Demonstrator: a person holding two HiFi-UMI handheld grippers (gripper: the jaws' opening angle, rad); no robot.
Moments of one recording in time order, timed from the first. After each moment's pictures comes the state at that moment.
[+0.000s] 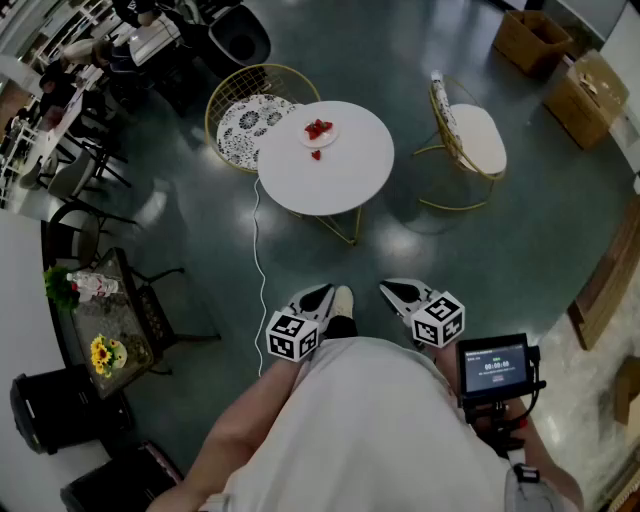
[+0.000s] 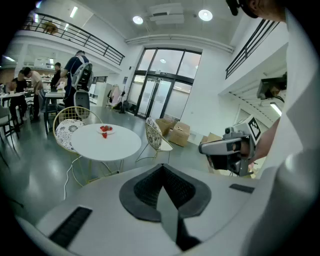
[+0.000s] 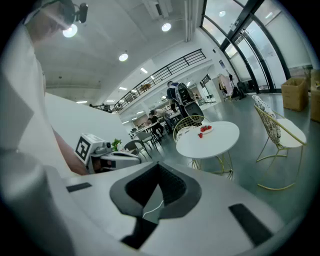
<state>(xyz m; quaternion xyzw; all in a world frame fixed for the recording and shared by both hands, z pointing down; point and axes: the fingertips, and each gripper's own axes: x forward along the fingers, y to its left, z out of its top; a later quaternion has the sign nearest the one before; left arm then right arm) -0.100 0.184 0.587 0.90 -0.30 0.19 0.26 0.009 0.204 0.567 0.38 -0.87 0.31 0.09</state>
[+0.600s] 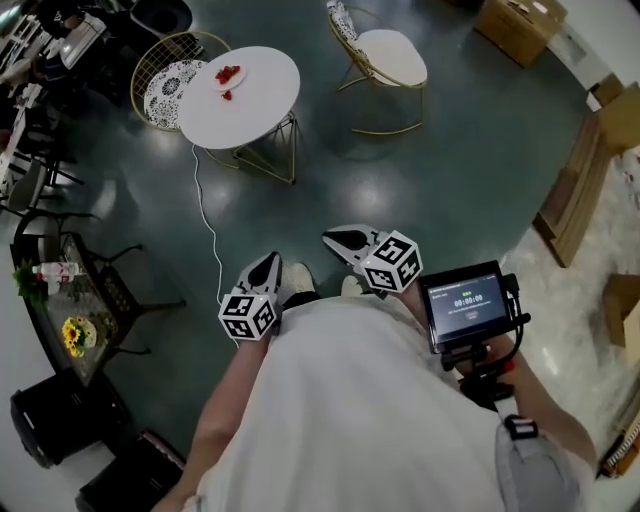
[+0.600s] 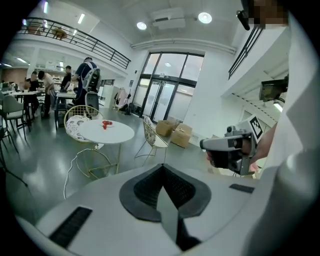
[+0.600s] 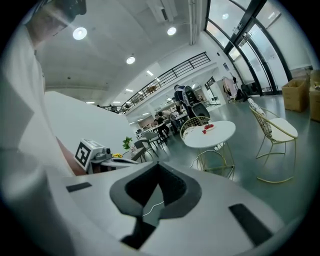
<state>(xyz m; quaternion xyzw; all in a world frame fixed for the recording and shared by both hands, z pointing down) -0.067 0.325 0.564 0.88 -0.37 0.17 0.25 0.043 0.327 0.533 0.33 -0.90 0.27 0.07</state>
